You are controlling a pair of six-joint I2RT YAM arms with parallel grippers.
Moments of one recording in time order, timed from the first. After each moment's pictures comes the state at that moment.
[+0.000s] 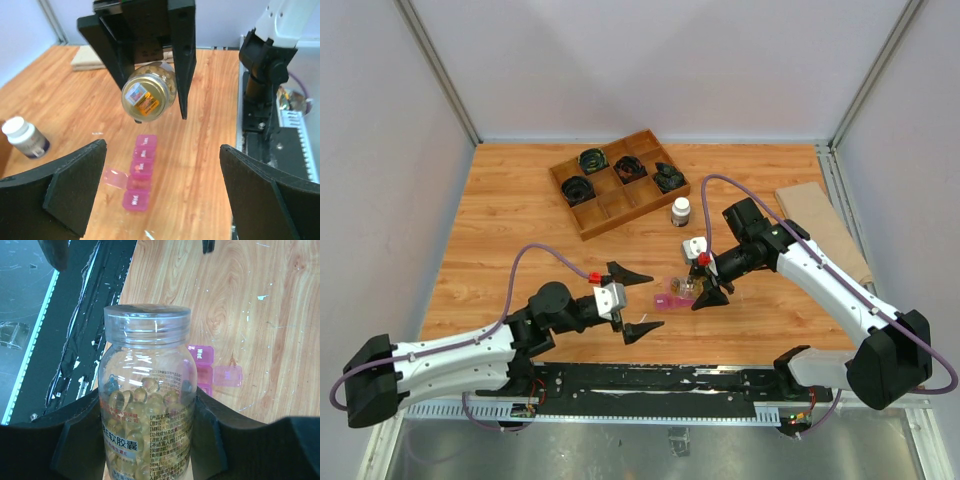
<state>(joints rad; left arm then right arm) -1.09 0.78 0.33 0.51 0.18 0.07 0.50 1.26 1.02 -0.99 -0.99 -1.11</state>
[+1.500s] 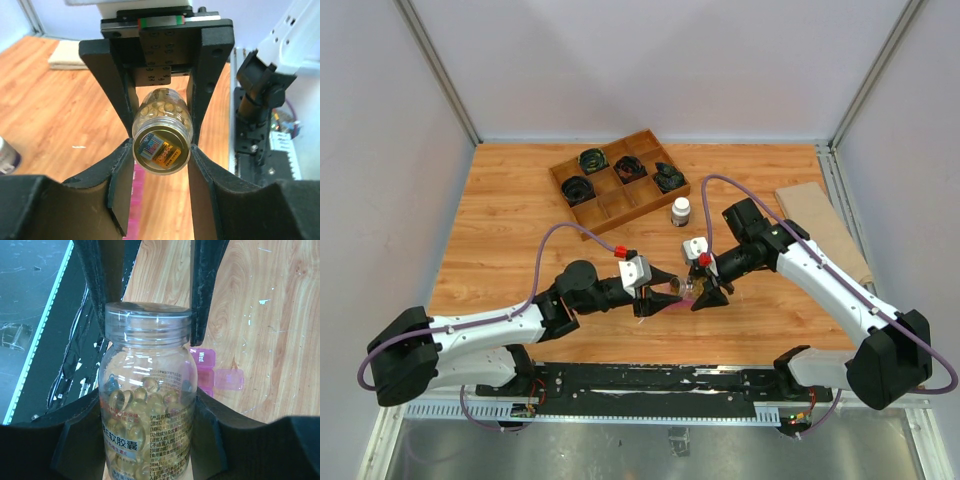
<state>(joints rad) -1.03 1.10 0.49 0.64 0.33 0.05 0.50 1.26 1.02 -0.99 -1.00 -1.13</state>
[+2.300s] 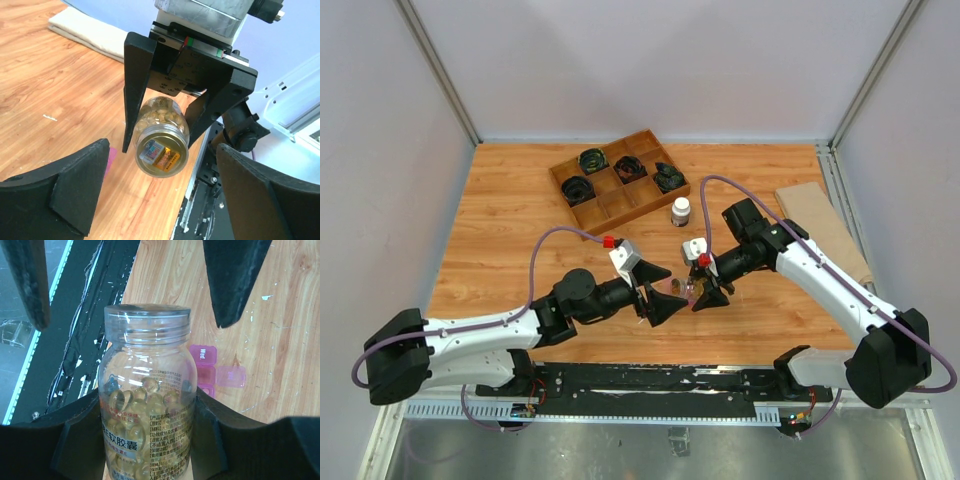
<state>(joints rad) -1.10 1.08 0.47 0.65 0.04 -0.40 0.50 1.27 1.02 -1.00 -0.99 -1.13</state>
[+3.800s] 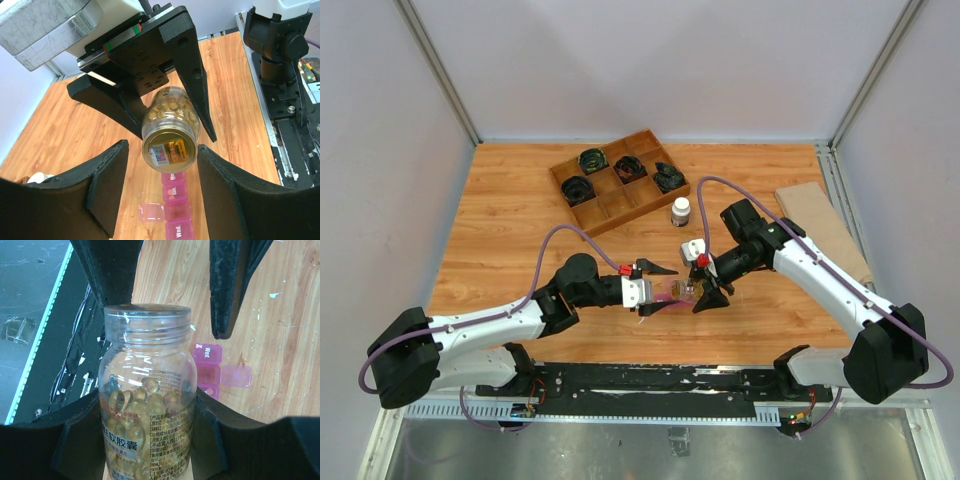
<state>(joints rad) -0.98 1.11 0.51 0.59 0.48 0.39 0.50 1.29 1.02 -1.03 -0.99 -1.16</state>
